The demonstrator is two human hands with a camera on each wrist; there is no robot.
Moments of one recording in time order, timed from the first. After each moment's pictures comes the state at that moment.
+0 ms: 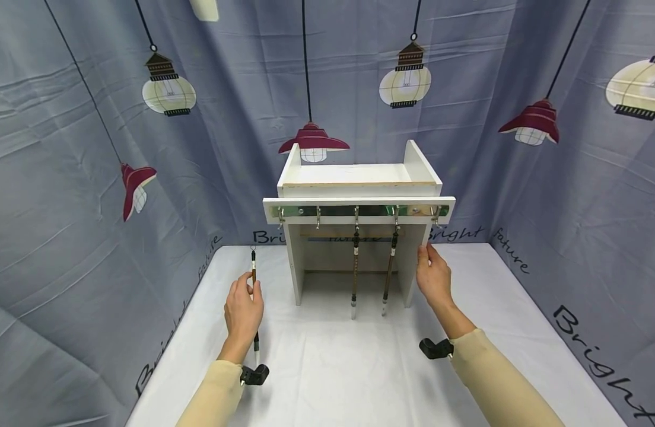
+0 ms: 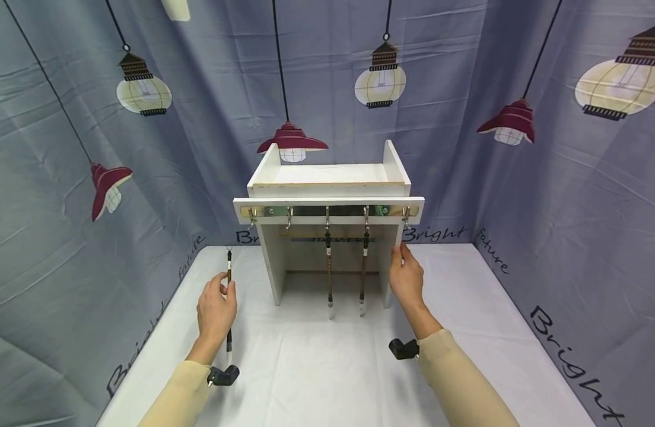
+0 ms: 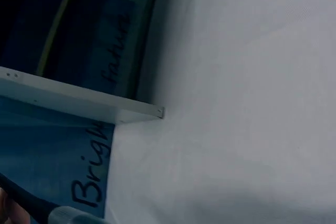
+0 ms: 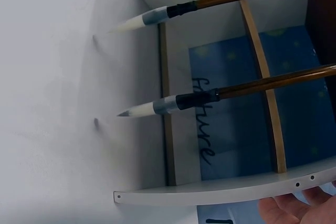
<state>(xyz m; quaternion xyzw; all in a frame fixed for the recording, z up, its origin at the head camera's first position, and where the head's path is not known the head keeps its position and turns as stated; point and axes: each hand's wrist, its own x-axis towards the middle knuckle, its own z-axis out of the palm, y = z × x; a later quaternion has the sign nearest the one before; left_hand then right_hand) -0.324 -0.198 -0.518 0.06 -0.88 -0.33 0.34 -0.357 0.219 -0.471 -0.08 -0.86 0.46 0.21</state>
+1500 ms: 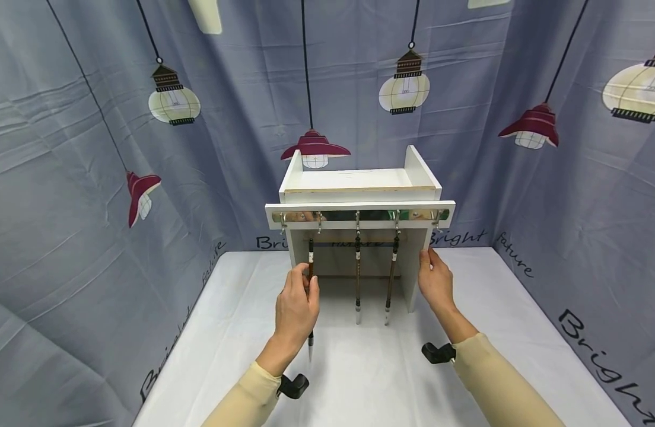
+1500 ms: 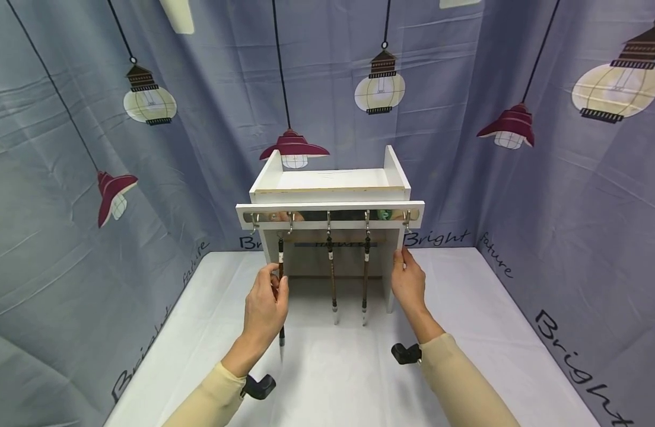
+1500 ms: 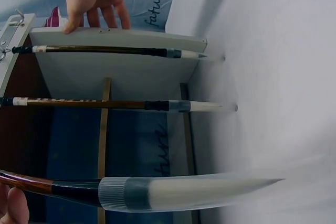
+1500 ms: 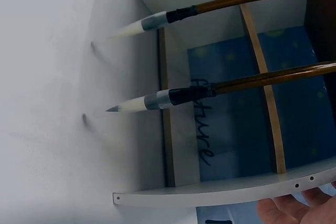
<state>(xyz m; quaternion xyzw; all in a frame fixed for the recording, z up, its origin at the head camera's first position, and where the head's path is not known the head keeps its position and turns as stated) -0.290 -0.089 -0.460 -0.15 -0.84 -0.32 0.42 -0.354 0.219 -0.469 -0.08 -0.86 0.46 0.21</state>
